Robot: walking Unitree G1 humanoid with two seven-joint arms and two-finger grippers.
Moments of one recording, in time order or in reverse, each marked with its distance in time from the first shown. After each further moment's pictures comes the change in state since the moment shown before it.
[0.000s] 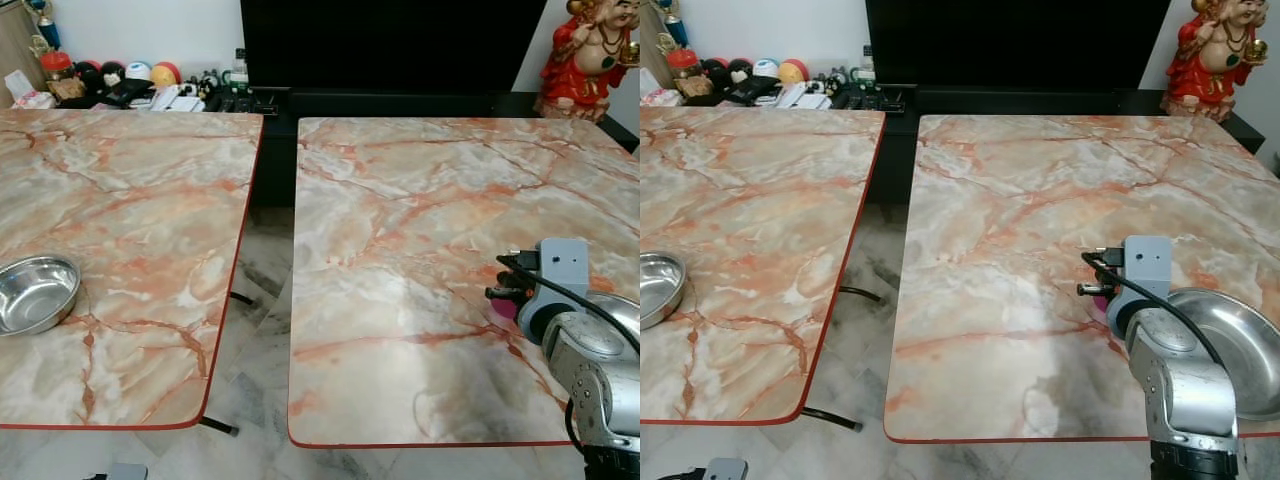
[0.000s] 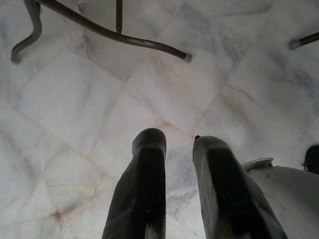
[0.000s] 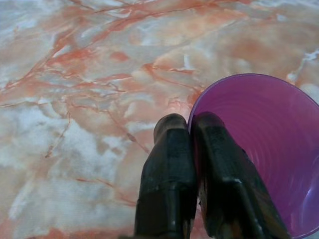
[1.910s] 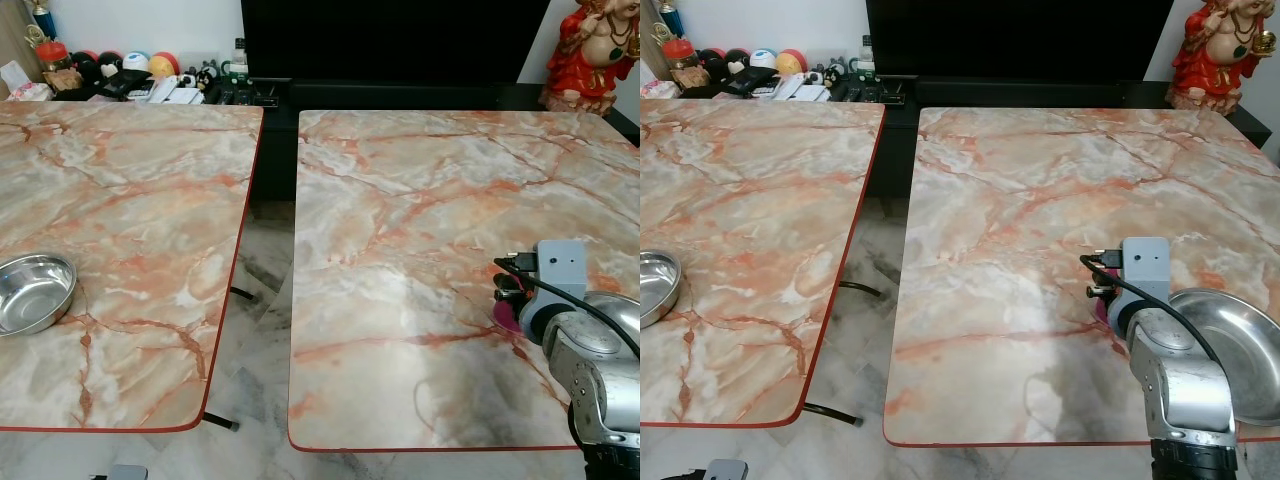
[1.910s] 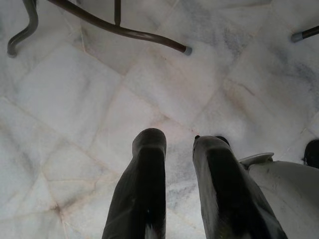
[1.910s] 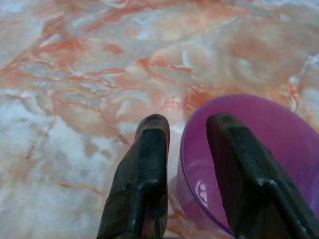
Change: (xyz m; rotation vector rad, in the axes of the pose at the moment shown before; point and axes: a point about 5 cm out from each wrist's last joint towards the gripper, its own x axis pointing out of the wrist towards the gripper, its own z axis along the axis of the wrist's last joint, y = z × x) left arm 0.000 0.000 -0.001 -0.001 0.008 -0.001; right arm 0.005 -0.002 0.000 -0.049 -0.011 -0.015
